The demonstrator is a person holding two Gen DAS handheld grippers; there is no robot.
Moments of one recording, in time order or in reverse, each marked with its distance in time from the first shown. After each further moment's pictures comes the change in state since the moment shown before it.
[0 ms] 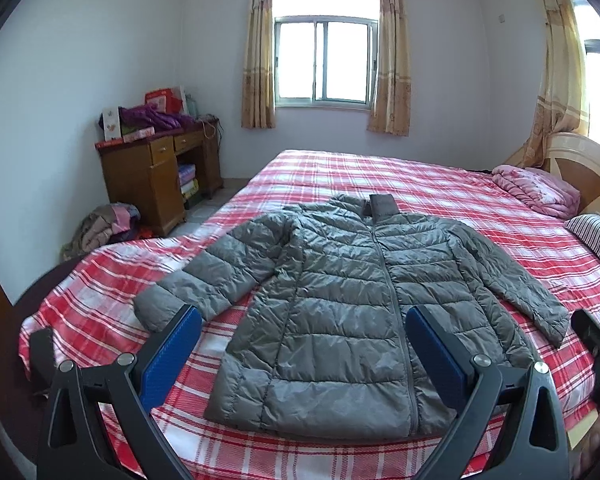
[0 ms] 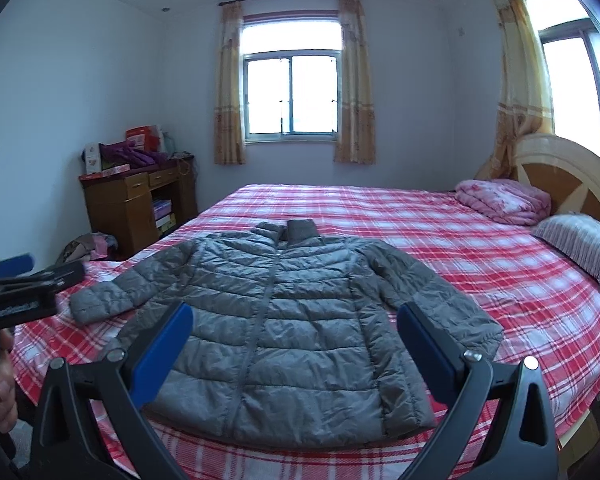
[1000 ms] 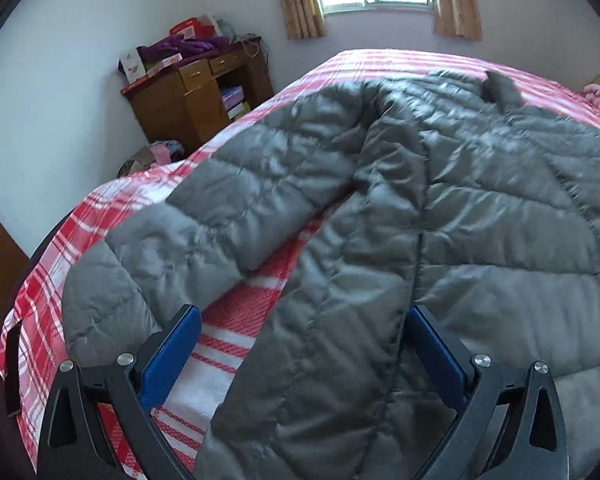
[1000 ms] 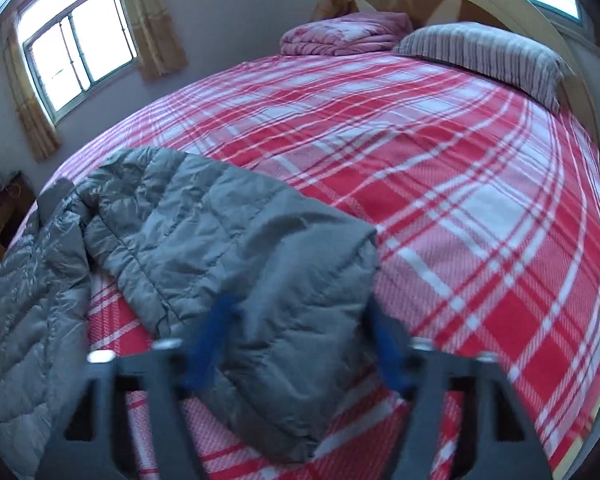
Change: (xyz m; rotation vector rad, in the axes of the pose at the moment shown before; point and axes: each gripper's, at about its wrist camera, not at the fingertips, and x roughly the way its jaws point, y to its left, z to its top) left arm 0.274 0.046 -0.053 0.048 0.310 0.288; right arm 0.186 -0.281 -0.088 0.475 0.390 -0.395
